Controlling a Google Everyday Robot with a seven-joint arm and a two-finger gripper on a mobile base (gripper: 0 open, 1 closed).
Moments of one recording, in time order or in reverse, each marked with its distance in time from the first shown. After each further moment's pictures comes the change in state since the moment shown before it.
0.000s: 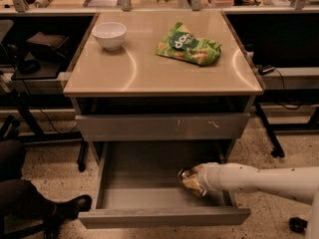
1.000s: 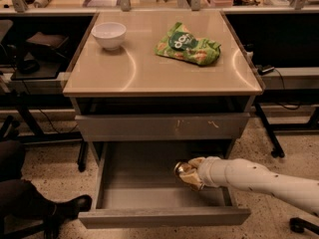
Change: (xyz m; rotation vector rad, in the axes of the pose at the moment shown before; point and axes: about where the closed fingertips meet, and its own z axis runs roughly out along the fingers) arm -0.049 0.010 -0.042 -0.037 -0.128 -0.065
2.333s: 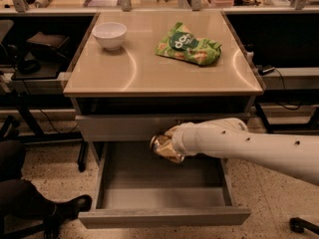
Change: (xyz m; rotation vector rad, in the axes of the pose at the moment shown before) arm -0.158 0.017 -0.031 0.013 0.025 -0.216
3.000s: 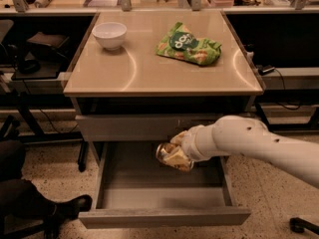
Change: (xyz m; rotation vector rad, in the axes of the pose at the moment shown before) arm 0.014 0.022 -0.047 -0.125 0.009 -0.024
